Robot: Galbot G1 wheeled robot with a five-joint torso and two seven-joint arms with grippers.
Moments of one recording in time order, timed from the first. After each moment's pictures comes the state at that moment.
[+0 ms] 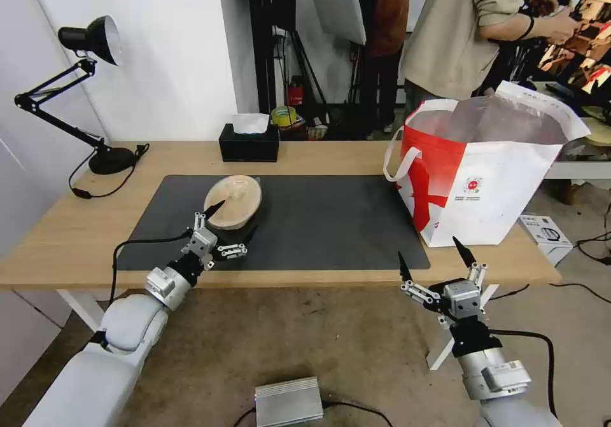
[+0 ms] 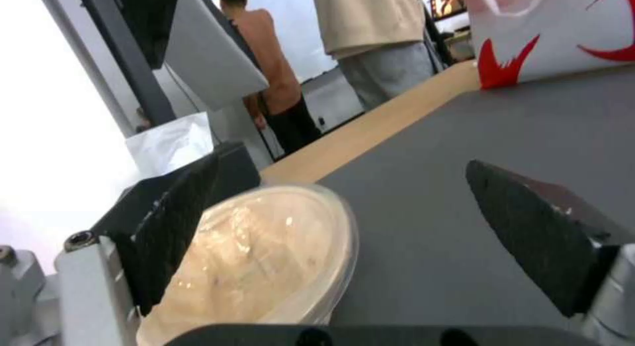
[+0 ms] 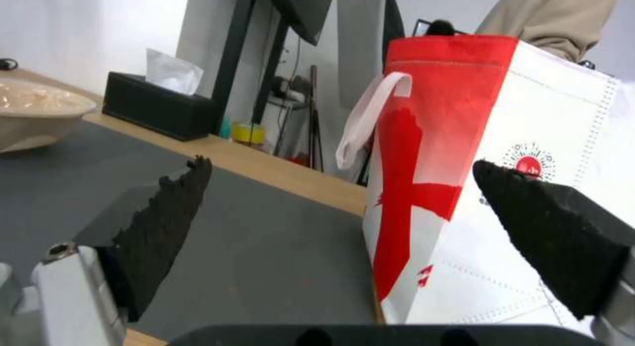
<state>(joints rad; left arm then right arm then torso) 1.13 -0.99 -0.40 -1.74 -0.21 -0.24 0.32 -1.72 1.25 0.56 2.26 -0.05 0.16 0.06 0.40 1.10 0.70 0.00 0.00</state>
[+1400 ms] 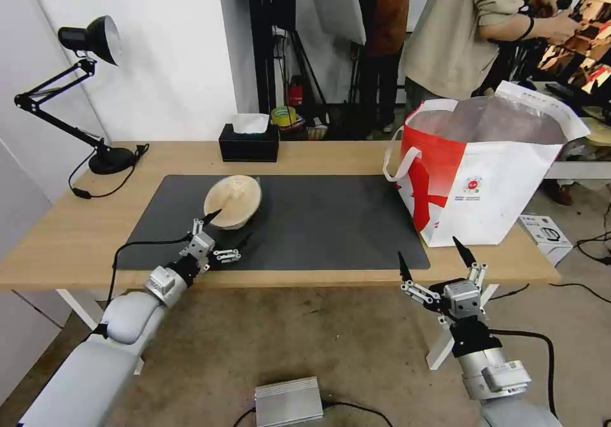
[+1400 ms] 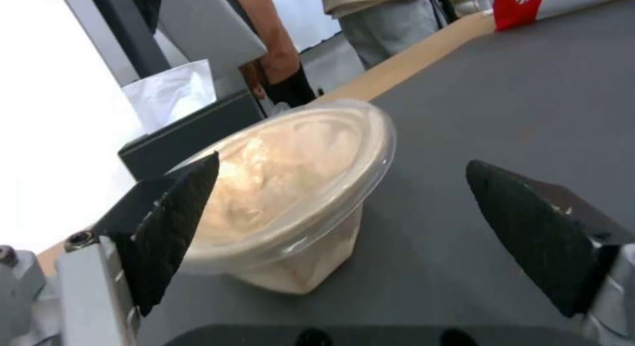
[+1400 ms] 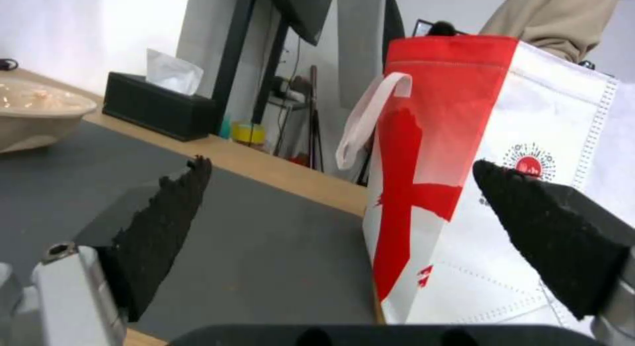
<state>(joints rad) 1.10 -0.96 -0.39 -1.61 -0.22 -0.29 0.35 -1.72 1.25 0.56 2.26 -0.05 0.16 0.06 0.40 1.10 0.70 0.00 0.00</state>
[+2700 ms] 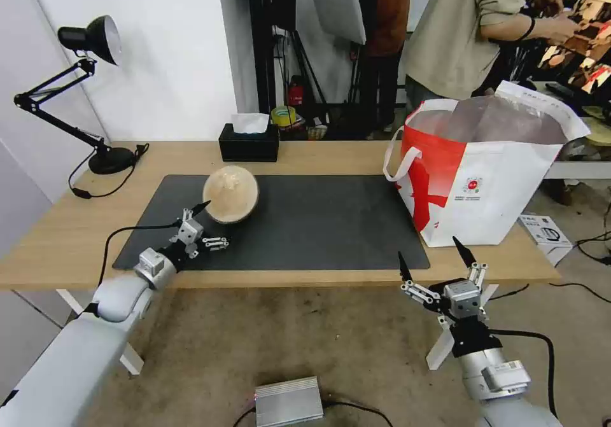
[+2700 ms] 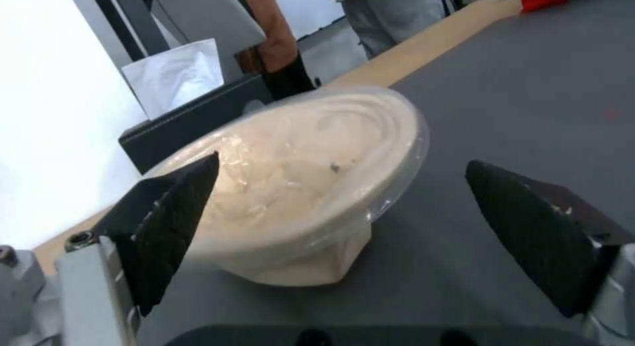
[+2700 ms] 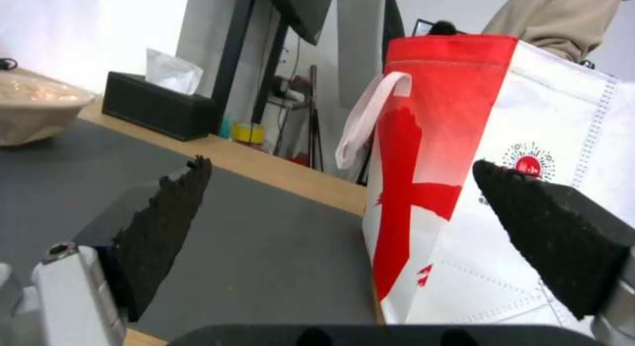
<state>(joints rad) 0.93 -0.92 -0.29 -1.46 -0.29 -0.28 0.37 -1.72 1.25 0.56 2.26 -0.05 0.16 0.06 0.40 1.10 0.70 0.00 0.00</state>
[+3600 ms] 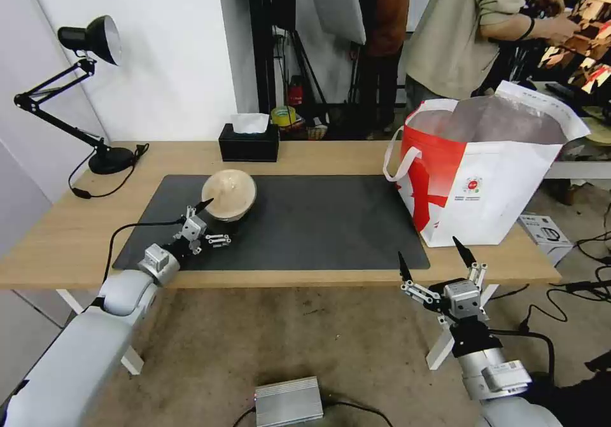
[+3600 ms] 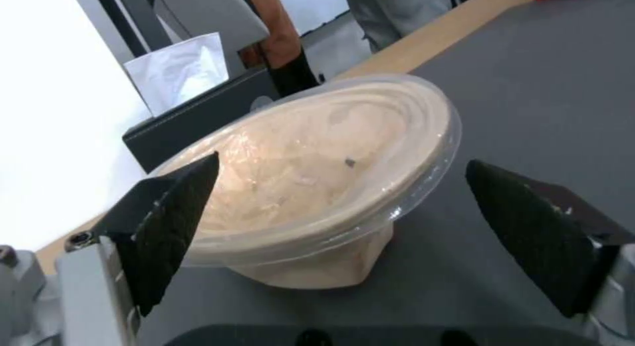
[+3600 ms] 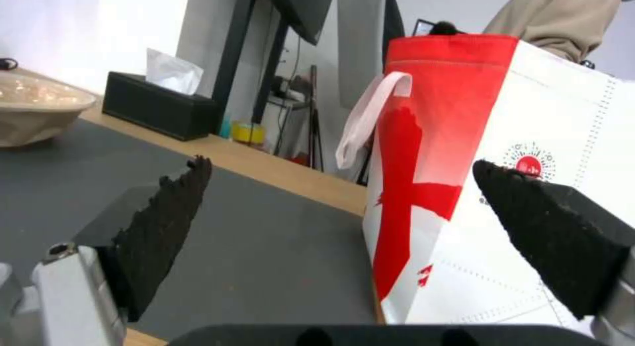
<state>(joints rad) 0.89 -0.93 -0.28 -1.42 -0.26 -0.28 0.37 -1.72 1.25 0.56 2.26 -0.05 0.16 0.06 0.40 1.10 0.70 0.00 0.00</state>
